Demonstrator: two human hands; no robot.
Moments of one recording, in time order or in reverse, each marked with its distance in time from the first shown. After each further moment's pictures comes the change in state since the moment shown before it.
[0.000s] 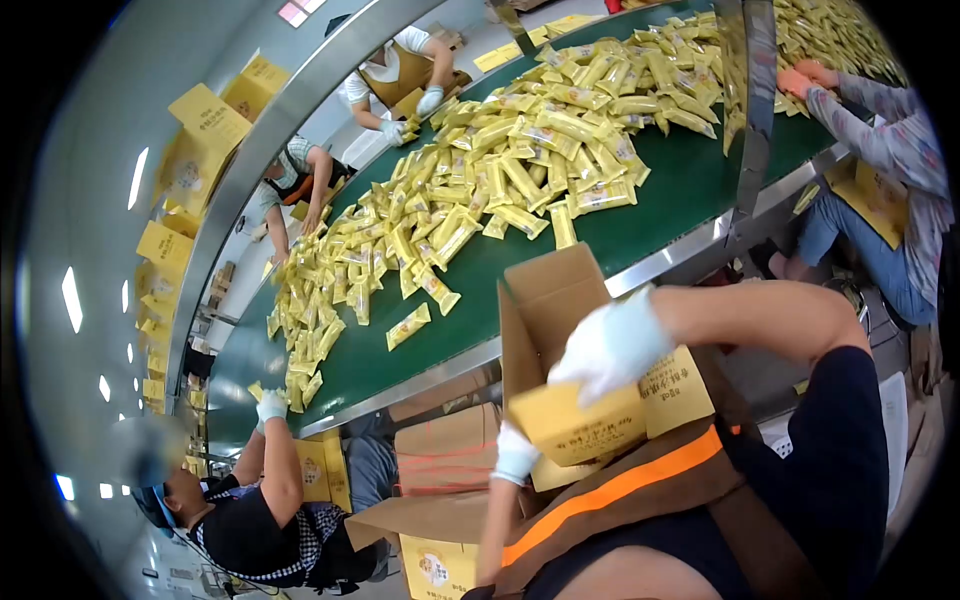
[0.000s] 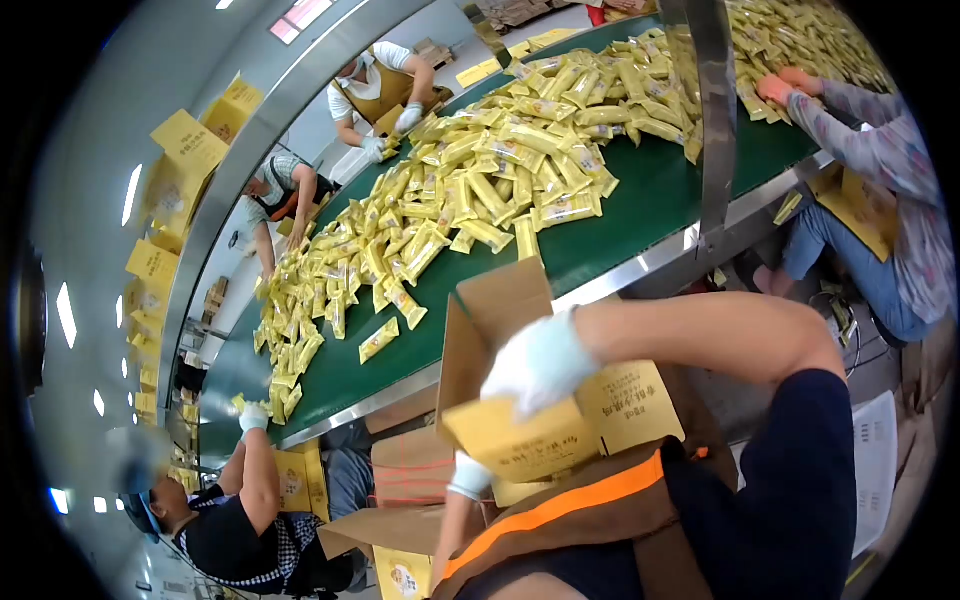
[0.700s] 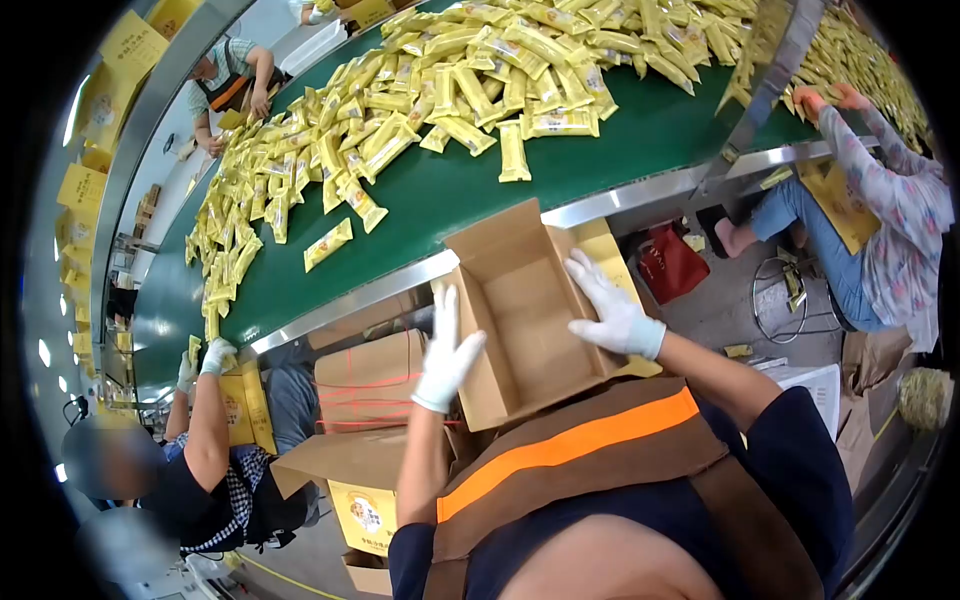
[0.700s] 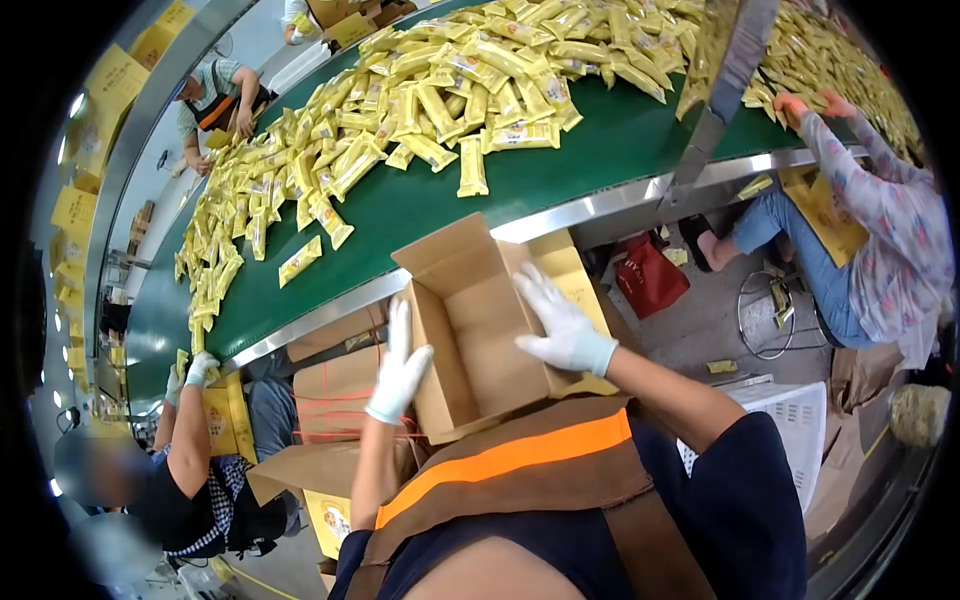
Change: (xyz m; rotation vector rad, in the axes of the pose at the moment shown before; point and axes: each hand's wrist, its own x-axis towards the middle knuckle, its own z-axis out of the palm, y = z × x) left_hand 0.033 0.115 -0.025 0.188 -0.030 0.345; right_hand -0.016 0.053 0.182 0.419 0.773 0.544
